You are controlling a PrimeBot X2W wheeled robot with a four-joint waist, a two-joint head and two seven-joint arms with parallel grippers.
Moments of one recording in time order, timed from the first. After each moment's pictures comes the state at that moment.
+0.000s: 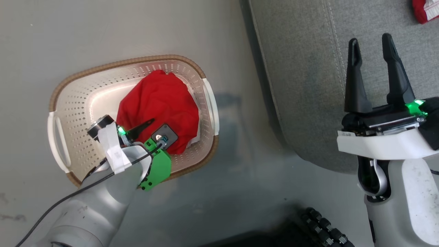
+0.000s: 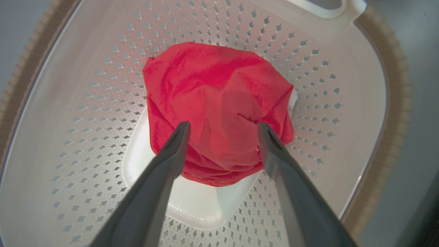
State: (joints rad) left arm -0.85 0.11 -0.83 1.21 0.01 -0.13 -0.17; right arm -0.32 -0.05 0.04 -0.14 0.22 0.13 -0.26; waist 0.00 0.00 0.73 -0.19
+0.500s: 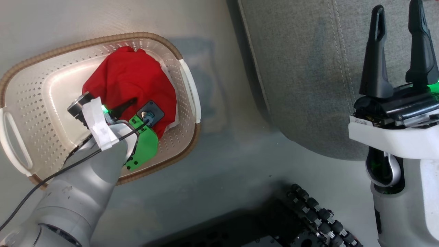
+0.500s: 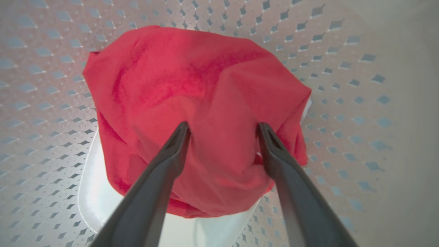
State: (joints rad) left arm -0.97 0.14 -0.89 1.27 -0.06 -0.13 -0.13; right arm -0.39 -0.05 0.04 -0.28 0.25 0.13 -0.26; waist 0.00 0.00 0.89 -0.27
